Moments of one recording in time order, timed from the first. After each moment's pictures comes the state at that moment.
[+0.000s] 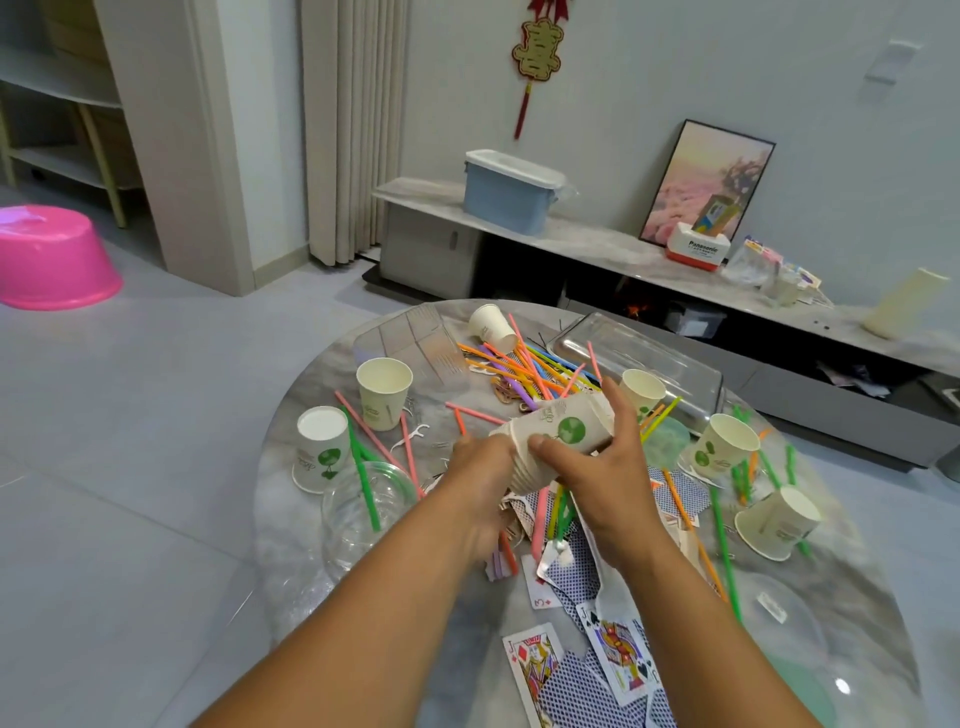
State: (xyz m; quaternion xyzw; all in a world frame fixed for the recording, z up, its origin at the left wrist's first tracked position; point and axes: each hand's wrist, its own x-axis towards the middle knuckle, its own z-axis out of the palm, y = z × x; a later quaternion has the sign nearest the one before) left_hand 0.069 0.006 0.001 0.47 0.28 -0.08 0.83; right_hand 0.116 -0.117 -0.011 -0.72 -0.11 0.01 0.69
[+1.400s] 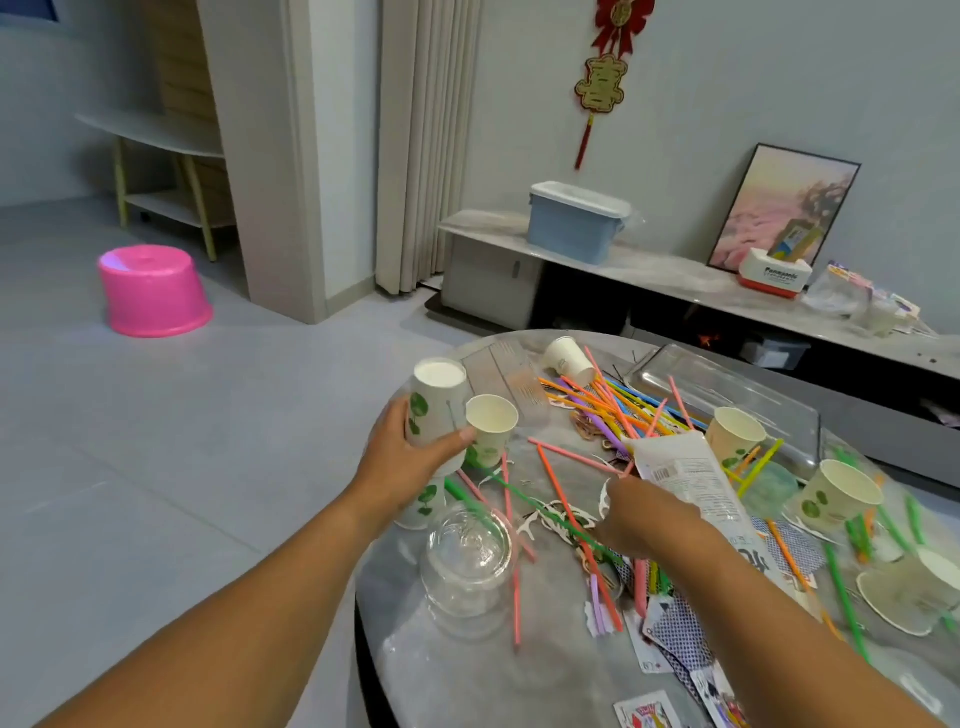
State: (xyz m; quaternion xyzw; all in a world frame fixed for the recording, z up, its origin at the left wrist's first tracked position) left_hand 0.055 0.197 -0.056 0.71 0.17 0.18 0.66; right_hand 0.145 -0.046 -0.012 -0.97 -0.10 0.20 -0.06
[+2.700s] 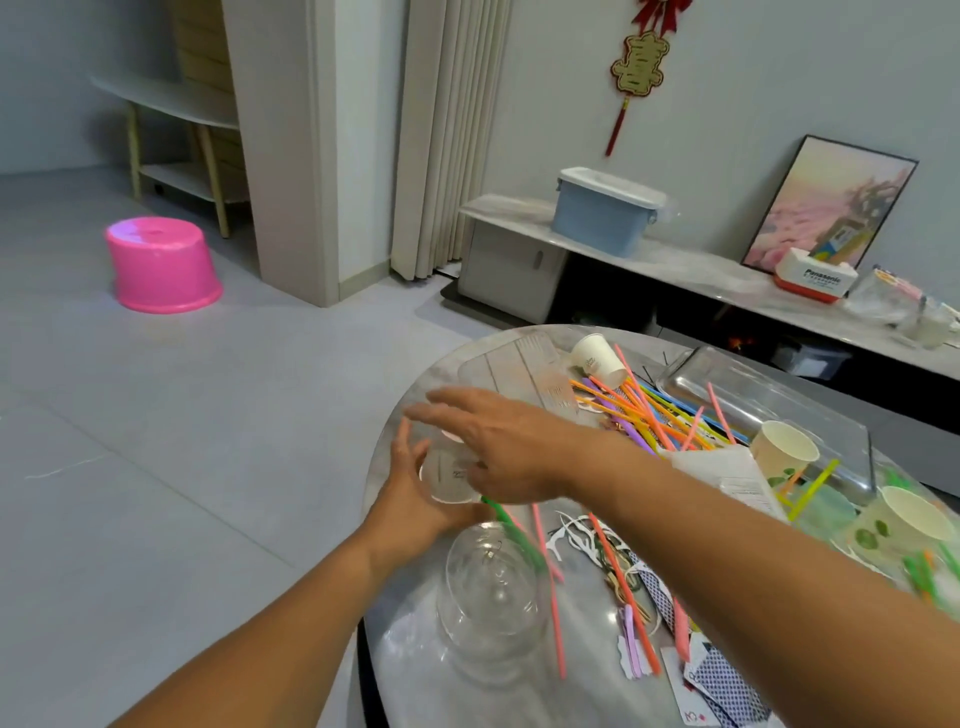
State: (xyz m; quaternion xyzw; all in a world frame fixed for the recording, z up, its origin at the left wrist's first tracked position) left_hand 0.065 0.209 -0.128 0.75 0.15 0.13 0.63; right_hand 0.161 0.093 0.000 -0.80 -0.59 0.09 -0.01
